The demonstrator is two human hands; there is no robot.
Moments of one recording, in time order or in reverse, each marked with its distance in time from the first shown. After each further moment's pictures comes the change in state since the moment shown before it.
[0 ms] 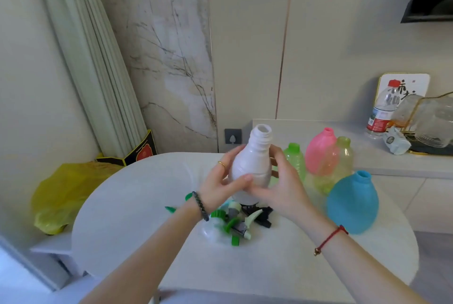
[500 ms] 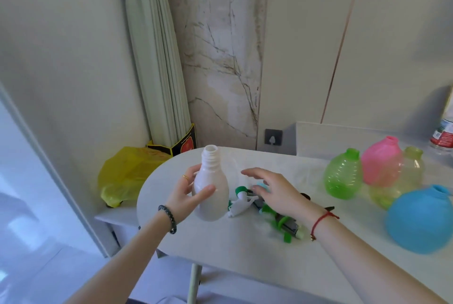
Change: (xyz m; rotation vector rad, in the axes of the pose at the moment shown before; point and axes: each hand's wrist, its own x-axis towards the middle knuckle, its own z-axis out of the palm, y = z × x) left_hand -0.102 -0.052 -0.133 0.092 0.326 -0.188; right_hand 0.018 0.002 0.099 -0.227 -0.538 0.025
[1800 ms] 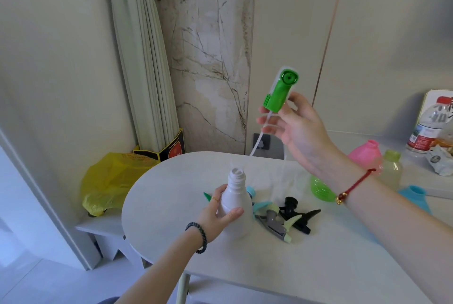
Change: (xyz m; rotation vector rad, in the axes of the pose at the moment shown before) left_hand 0.010 -0.023 0.077 0.015 -0.199 -0.141; right_hand -0.007 -0.107 -0.092 0.926 0.401 -0.198
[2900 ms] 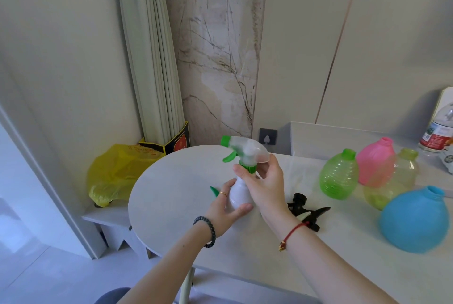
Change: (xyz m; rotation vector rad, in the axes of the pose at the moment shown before) left_hand -0.001 0.001 0.001 0.018 0.011 -0.013; right_hand -0.037 0.139 0.013 -0.319 0.278 0.073
